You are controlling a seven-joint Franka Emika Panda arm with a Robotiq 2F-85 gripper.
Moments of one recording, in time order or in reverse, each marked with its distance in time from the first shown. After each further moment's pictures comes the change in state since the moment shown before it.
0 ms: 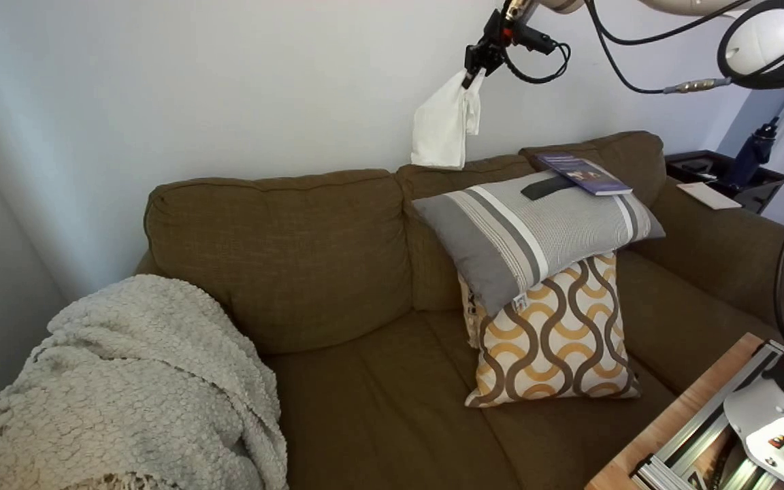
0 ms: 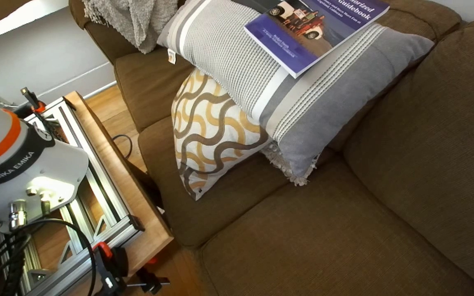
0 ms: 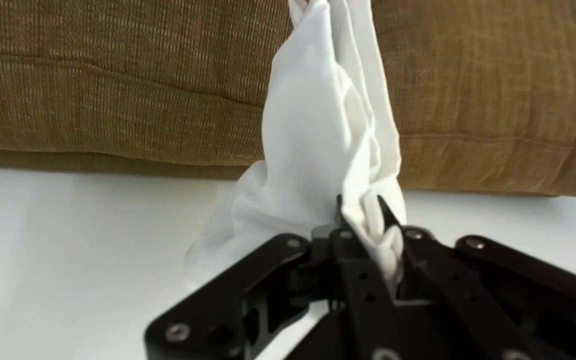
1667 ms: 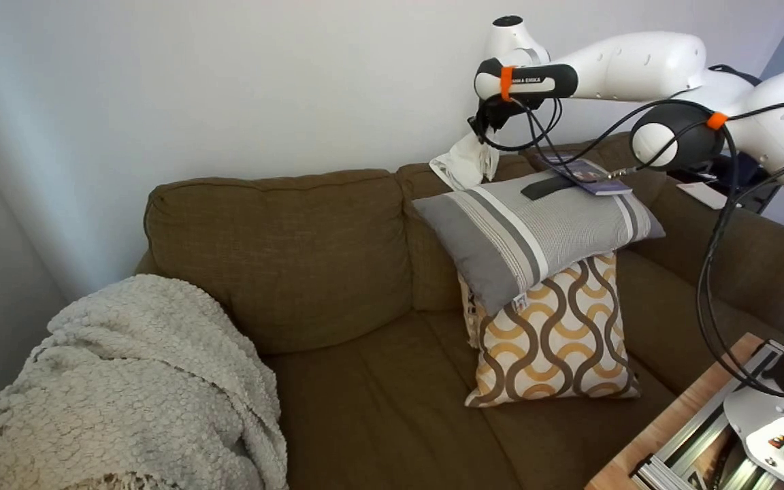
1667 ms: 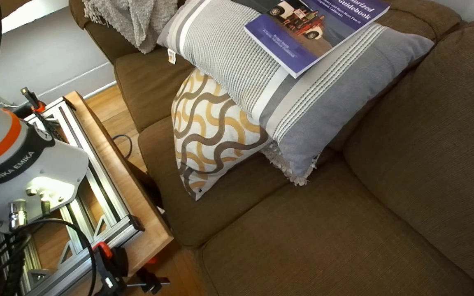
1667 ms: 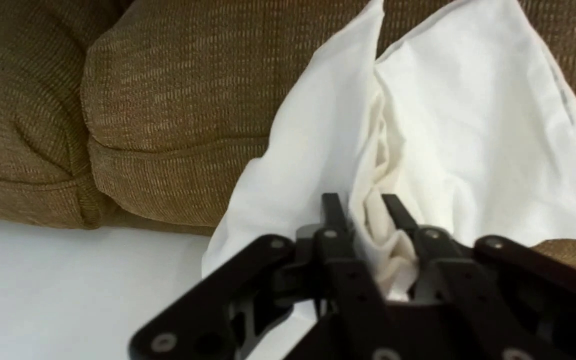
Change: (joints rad) arm 0.082 0.416 -0.294 0.283 -0.273 0.041 0.322
